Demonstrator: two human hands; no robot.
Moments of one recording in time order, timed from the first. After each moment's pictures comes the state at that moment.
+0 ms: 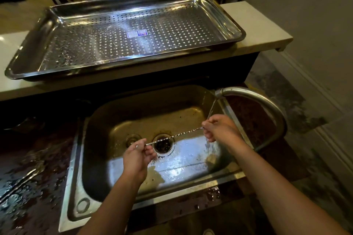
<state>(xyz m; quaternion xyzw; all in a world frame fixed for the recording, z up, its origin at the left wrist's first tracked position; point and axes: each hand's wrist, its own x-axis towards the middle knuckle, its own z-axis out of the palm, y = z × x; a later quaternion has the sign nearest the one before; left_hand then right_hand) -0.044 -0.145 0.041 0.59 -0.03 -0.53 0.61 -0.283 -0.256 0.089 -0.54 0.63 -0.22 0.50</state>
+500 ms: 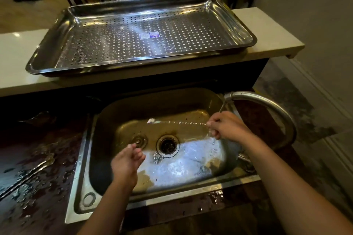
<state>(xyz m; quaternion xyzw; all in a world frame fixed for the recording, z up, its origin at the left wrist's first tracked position) -0.015 -0.116 0.041 0.63 0.01 -0.45 0.63 -0.281 -0.269 0.120 -0.68 0.57 -0.12 0.45</state>
